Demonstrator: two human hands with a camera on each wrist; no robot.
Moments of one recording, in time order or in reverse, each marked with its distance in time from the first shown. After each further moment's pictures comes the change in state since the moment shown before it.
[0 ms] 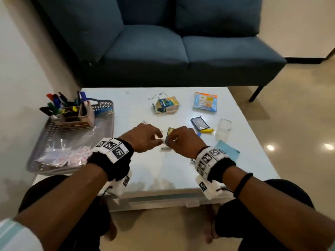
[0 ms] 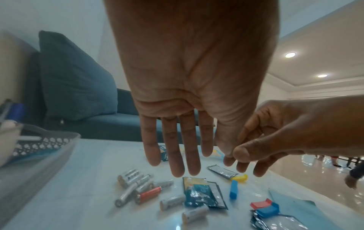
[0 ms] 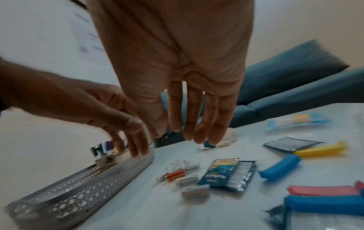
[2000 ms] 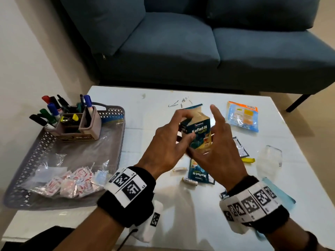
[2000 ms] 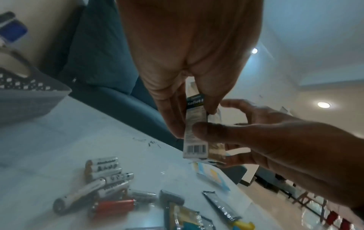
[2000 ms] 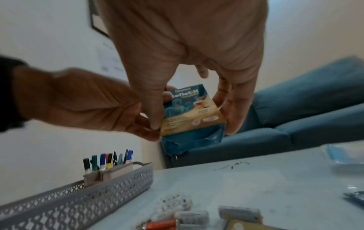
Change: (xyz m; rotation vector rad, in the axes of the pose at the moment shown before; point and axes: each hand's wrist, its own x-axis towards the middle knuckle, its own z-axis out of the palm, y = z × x) left_hand 0.083 -0.015 -0.012 -0.621 0.474 0.106; right_hand 0.089 0.009 0.001 0.183 0.302 -0.028
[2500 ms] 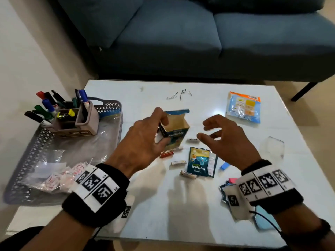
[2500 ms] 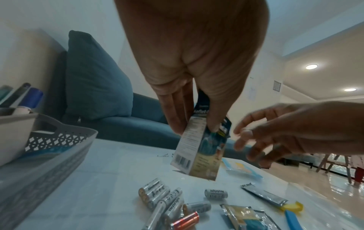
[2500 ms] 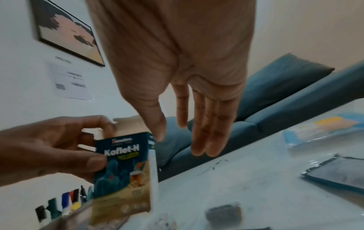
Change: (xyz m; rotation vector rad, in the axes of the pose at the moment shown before) left_hand -0.012 -0.022 -0.033 0.372 -0.029 0.013; right_hand 0.020 0.028 -0.024 -0.001 -0.189 0.132
